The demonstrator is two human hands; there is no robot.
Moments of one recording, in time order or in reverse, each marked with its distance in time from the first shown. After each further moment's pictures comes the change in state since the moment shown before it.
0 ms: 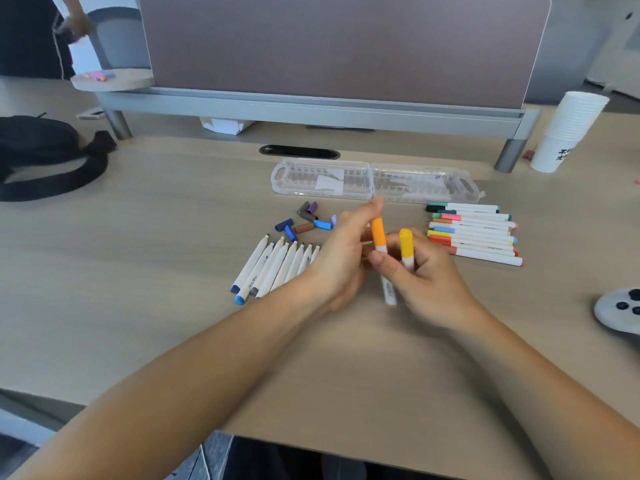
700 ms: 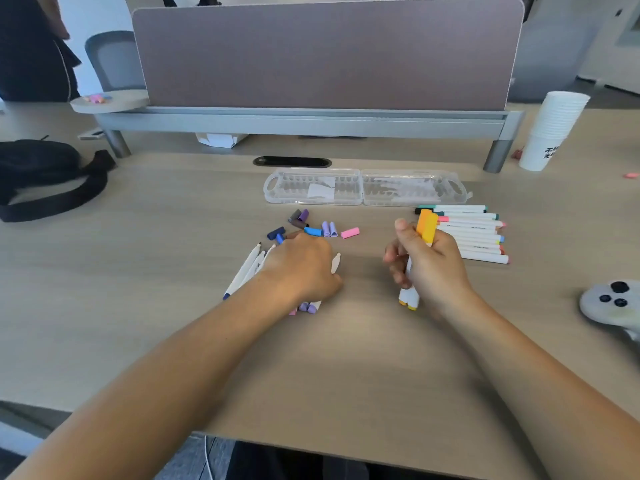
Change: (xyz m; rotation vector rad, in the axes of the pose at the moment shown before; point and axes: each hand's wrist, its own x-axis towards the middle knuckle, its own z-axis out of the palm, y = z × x) left_hand 0.002 0.013 -0.036 1.927 0.120 0.064; right_hand 0.011 -0.004 -0.013 0.336 0.269 0.454
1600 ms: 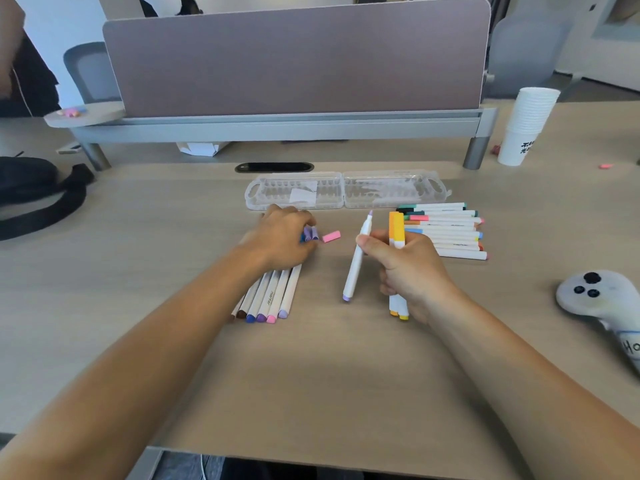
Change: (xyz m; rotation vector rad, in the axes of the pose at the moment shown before) left_hand 0.070 -0.034 0.011 -0.133 0.134 0.148; right_hand 0.003 -0.002 -0.005 0.035 -0.005 0.187
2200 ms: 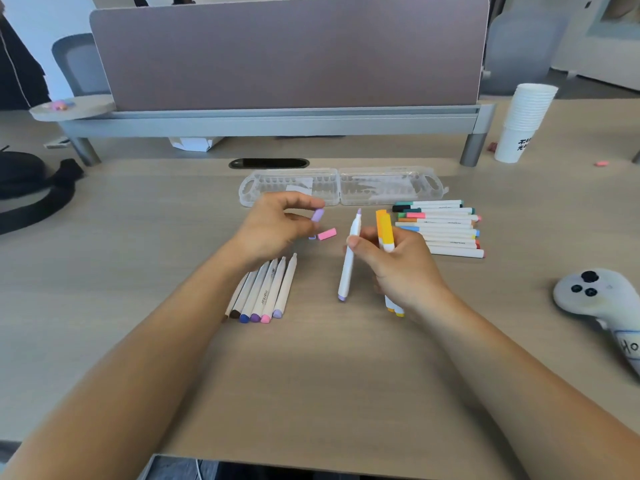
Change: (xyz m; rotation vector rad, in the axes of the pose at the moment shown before) left_hand -0.024 0.022 -0.026 -0.973 0.071 -0.138; right_hand -0.005 -0.001 0.003 -0.174 -0.046 -0.191
